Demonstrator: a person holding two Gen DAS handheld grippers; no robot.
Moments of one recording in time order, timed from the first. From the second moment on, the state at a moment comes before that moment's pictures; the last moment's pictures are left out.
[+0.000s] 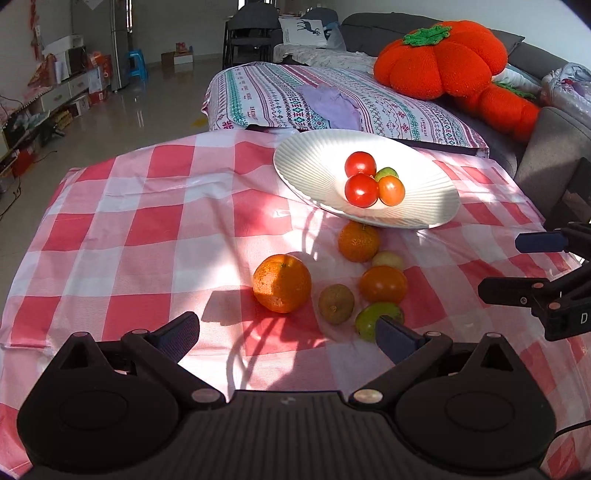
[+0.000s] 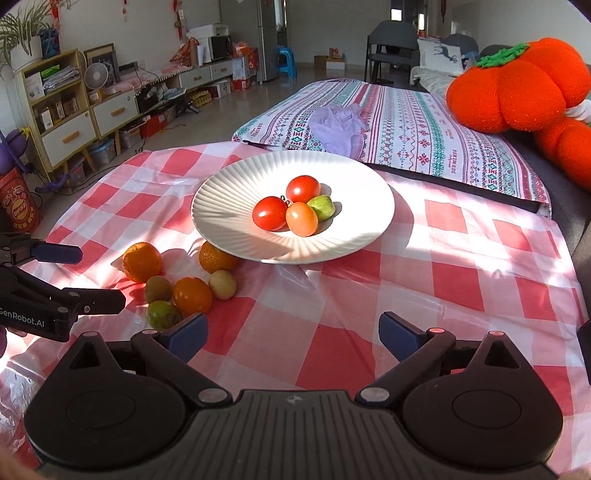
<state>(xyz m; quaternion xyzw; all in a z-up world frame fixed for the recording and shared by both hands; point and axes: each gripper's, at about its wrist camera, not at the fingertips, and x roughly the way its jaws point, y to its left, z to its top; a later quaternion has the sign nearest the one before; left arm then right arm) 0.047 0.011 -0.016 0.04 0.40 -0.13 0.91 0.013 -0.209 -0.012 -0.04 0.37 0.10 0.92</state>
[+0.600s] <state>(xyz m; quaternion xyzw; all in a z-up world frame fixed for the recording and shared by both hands) 0.057 0.024 -0.047 0.07 0.36 -0.14 0.92 0.004 -0.187 -0.038 -0.07 0.38 0.13 0.91</state>
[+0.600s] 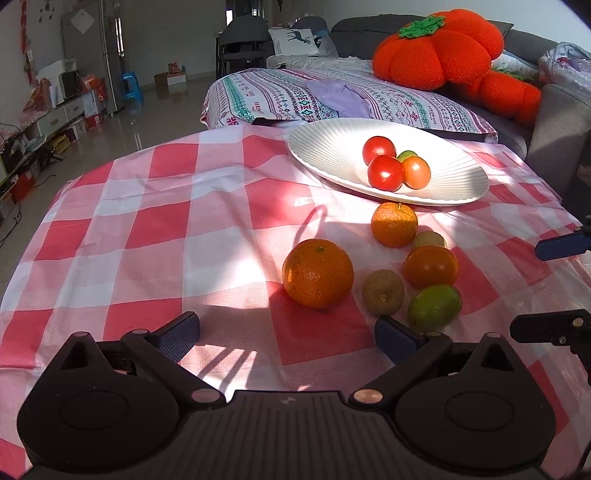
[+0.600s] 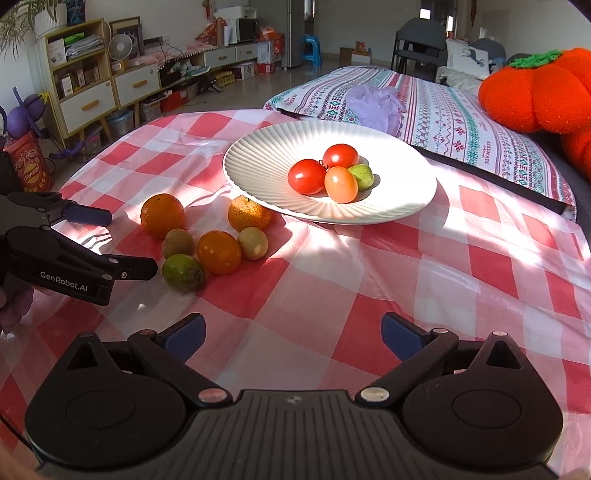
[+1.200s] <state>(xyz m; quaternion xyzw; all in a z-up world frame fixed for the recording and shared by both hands) 0.063 0.022 -0.045 0.06 0.32 -0.18 0.93 -0.005 -0.135 -0.048 -0.10 0.36 0.21 0.91</state>
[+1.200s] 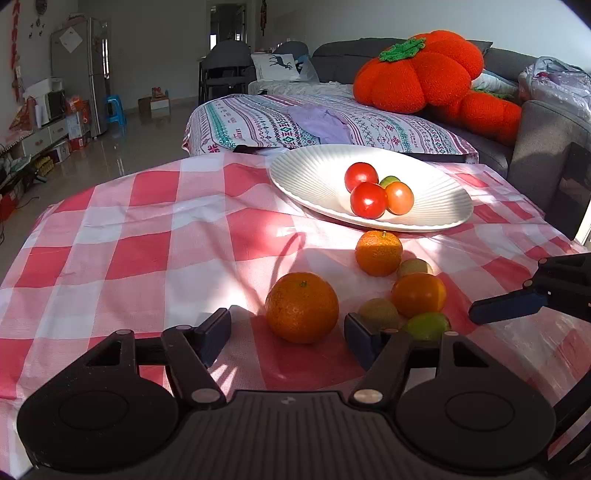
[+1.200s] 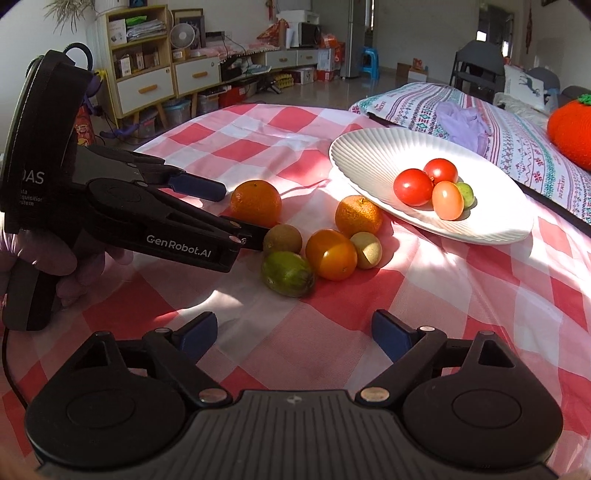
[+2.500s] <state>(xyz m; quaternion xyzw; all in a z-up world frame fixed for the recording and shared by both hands) 0.063 0.029 -0.029 0.01 0.35 -0.20 0.92 0.005 -0.133 -0.024 -0.05 0.34 0.22 0.92</state>
